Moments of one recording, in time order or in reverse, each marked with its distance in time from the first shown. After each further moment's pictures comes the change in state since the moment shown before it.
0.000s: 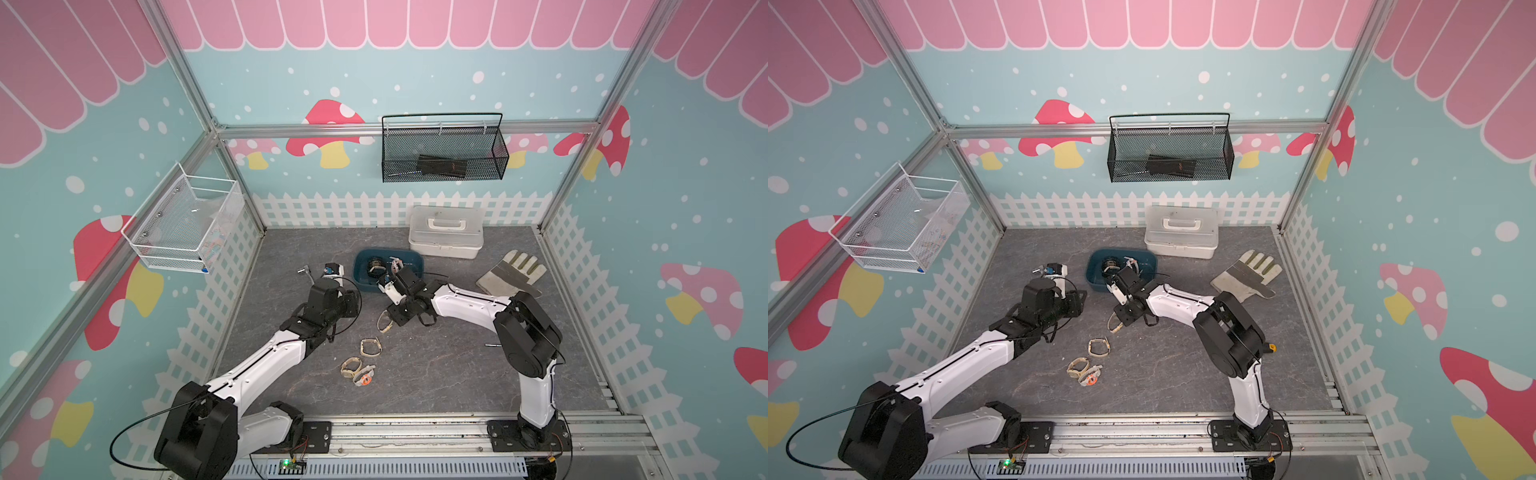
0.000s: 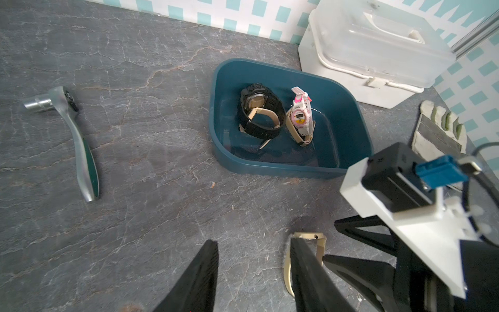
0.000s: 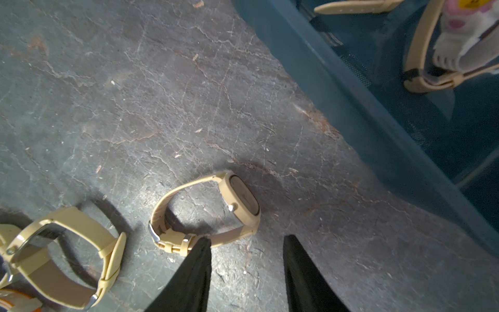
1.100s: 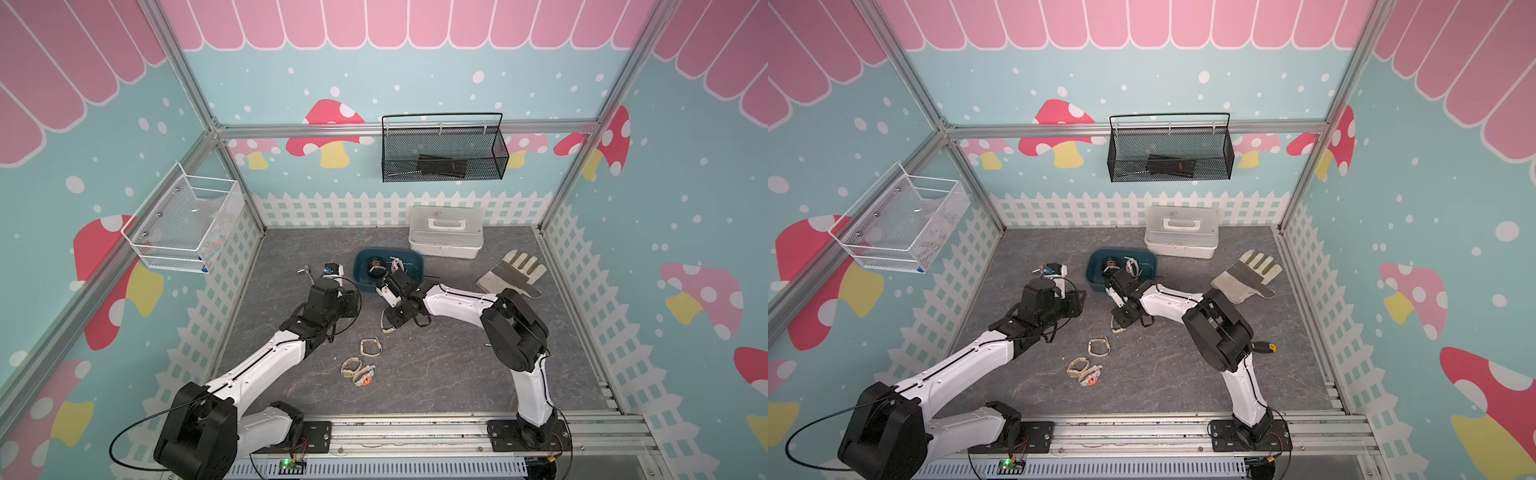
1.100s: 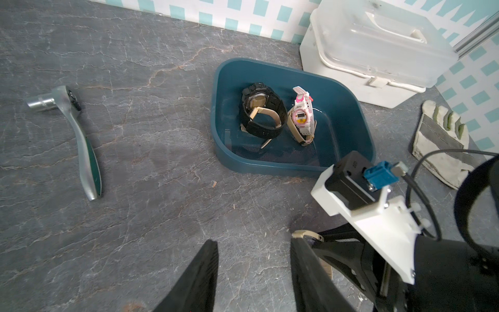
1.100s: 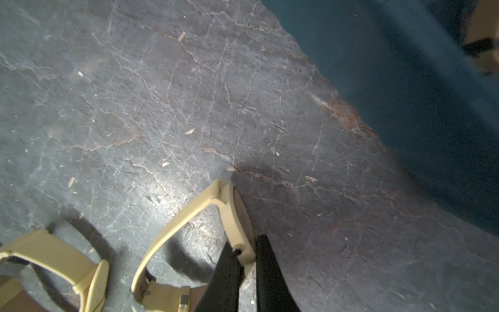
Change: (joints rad) left arm 0.000 -0.003 0.000 -0.006 -0.004 0.000; right arm 0.008 0.082 0.053 -0.029 -0.001 0.033
